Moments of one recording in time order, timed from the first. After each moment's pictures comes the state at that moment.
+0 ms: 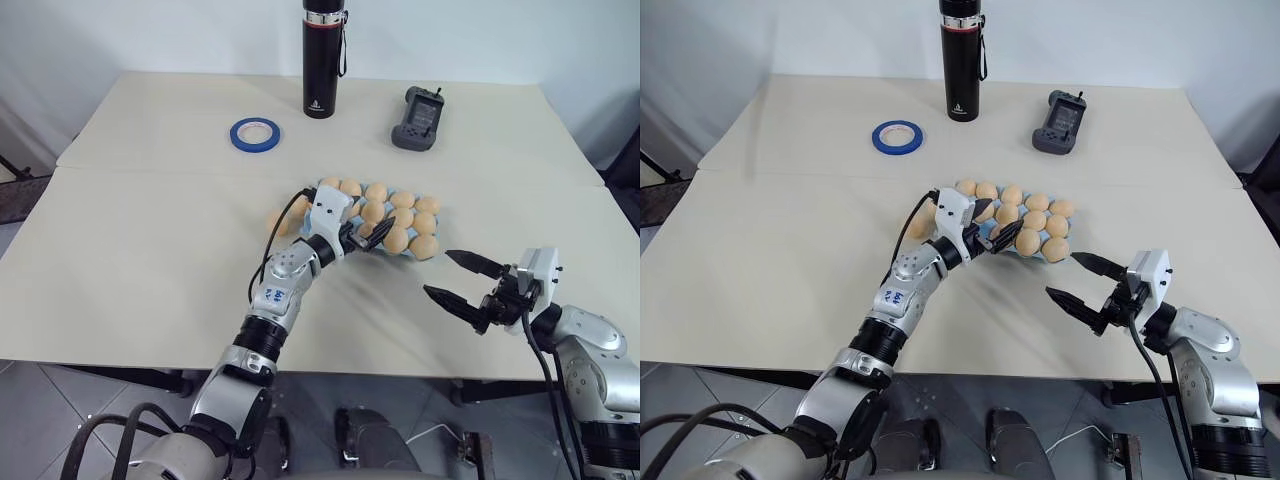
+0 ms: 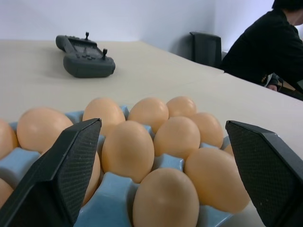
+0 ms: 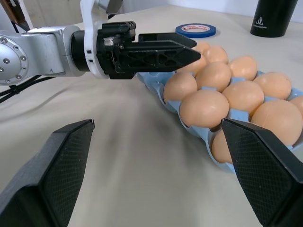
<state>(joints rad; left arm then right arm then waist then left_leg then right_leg) -0.69 -0.06 -0.10 0.45 -0.17 0.05 -0.40 -0.08 -0.60 -0.24 -0.09 0.58 0.17 1.05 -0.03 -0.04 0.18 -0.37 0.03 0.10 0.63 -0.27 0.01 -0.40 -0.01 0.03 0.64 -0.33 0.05</state>
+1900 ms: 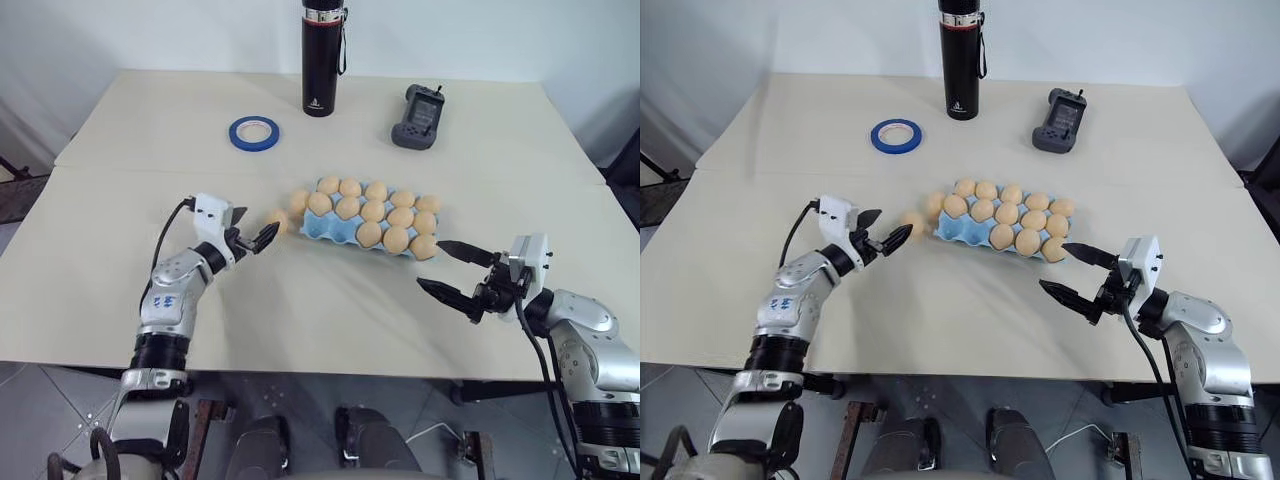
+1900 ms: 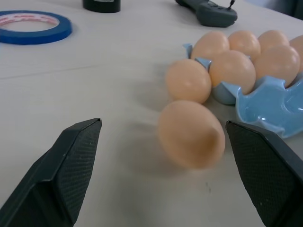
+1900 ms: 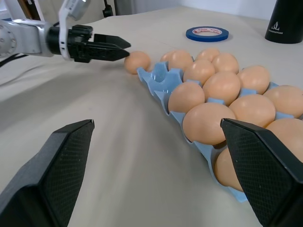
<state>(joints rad) -0.59 0.33 0.10 0.45 -0.25 0.16 -0.52 -0.17 -0.61 -0.21 -0.03 0.56 0.19 1.09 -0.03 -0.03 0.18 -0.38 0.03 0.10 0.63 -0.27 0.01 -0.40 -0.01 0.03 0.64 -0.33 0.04</state>
